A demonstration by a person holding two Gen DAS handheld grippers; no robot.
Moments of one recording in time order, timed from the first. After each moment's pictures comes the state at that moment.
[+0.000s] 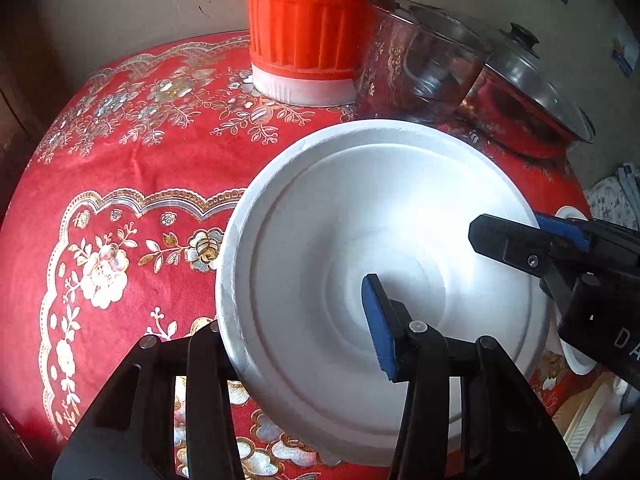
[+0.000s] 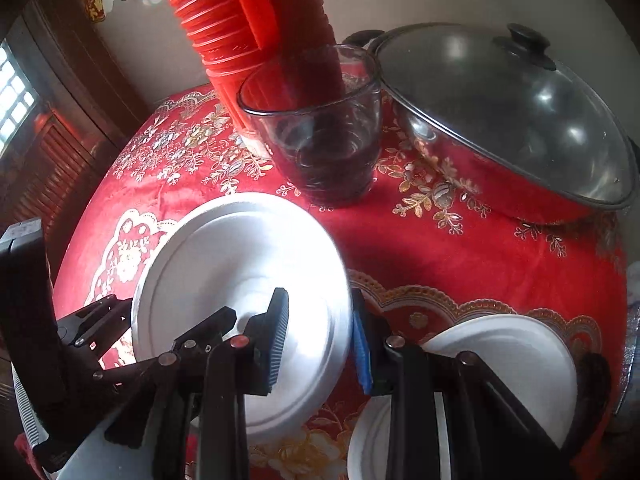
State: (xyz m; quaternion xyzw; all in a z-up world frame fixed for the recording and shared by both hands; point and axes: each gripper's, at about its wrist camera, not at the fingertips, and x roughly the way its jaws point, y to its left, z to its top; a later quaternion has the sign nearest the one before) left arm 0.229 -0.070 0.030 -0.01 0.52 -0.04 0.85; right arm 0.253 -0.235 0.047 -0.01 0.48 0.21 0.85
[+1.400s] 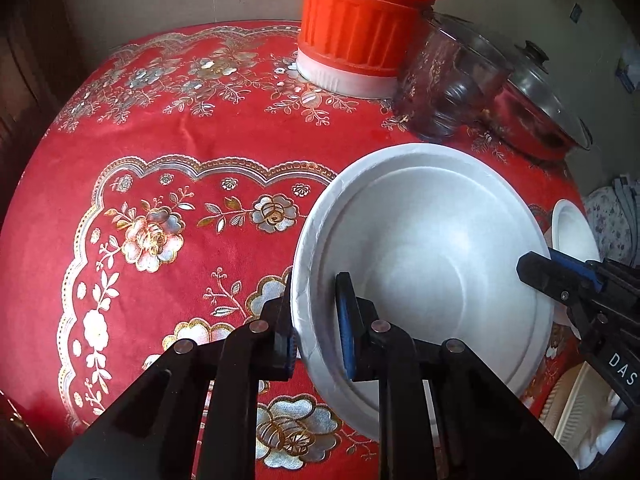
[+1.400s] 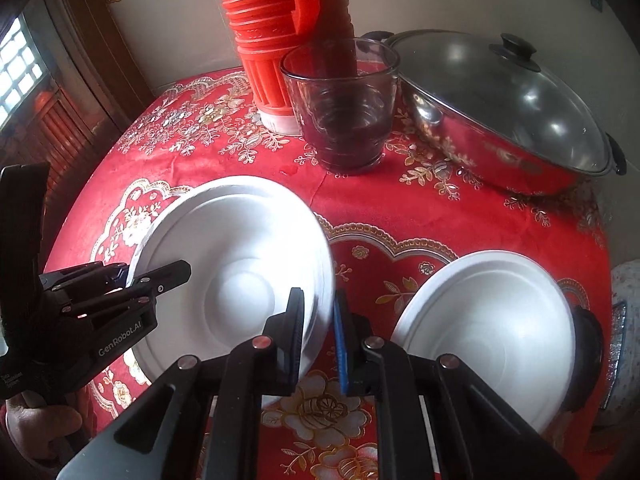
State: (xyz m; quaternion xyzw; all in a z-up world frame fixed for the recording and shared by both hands) left arm 0.205 -0.027 0.040 -0.04 0.53 -0.04 0.84; right arm 0.208 -0.229 0.048 -0.03 0.48 0.19 0.86
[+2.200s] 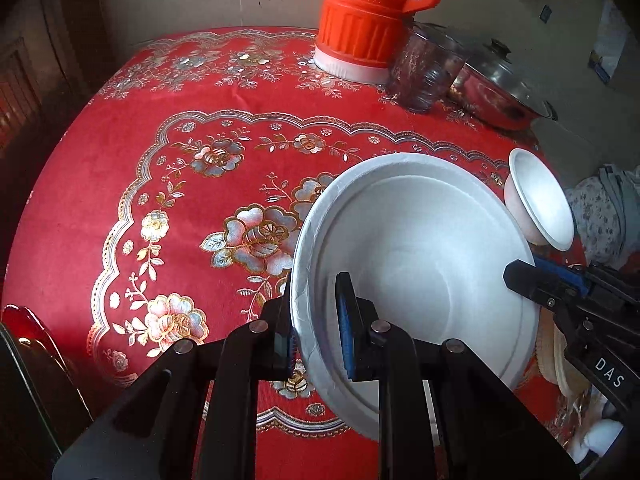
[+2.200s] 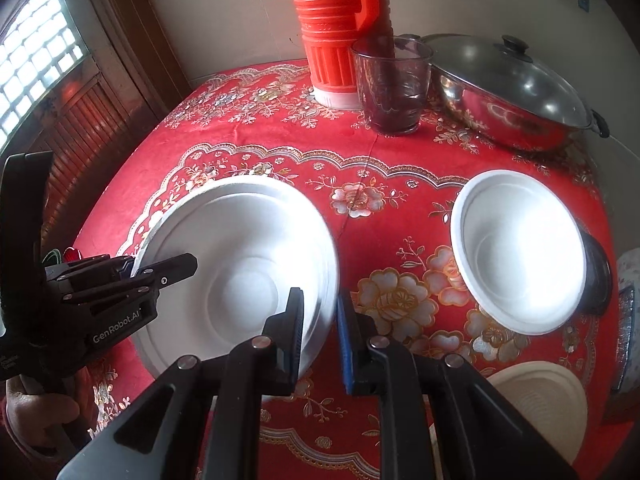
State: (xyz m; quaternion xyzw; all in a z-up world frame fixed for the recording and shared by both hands) left arm 0.104 -0.001 0.064 -0.04 0.51 -0.04 0.86; right arm 0.116 -0.211 0.055 -0.02 0.46 0.21 0.86
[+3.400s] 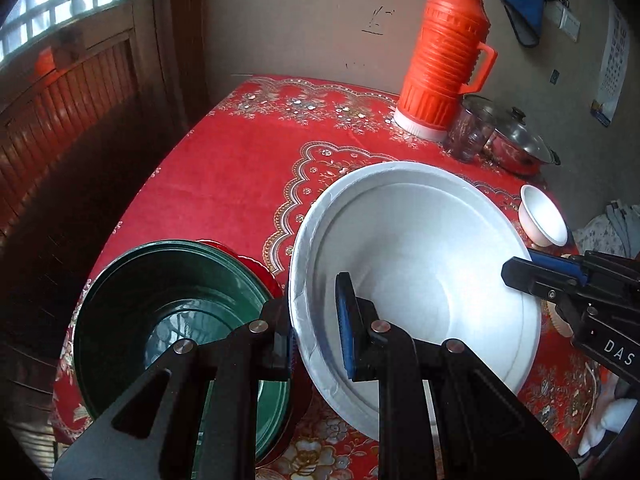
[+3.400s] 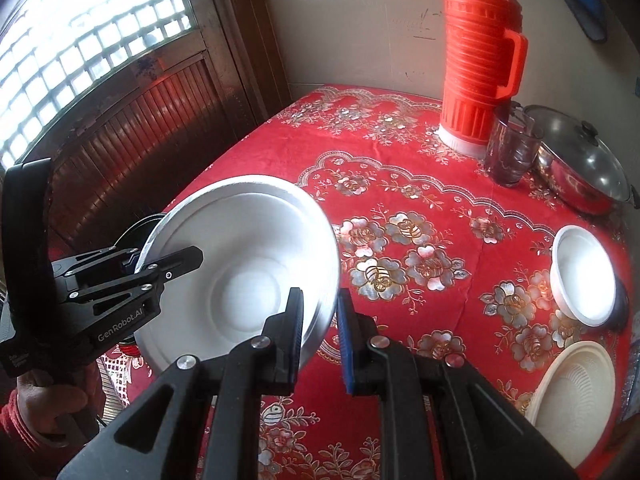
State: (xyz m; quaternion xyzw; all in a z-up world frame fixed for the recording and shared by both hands) left arm -0.014 0.122 0.118 -0.06 0.43 0.02 0.90; right arm 0.021 -0.107 0.101 -0.07 0.41 0.31 0.86
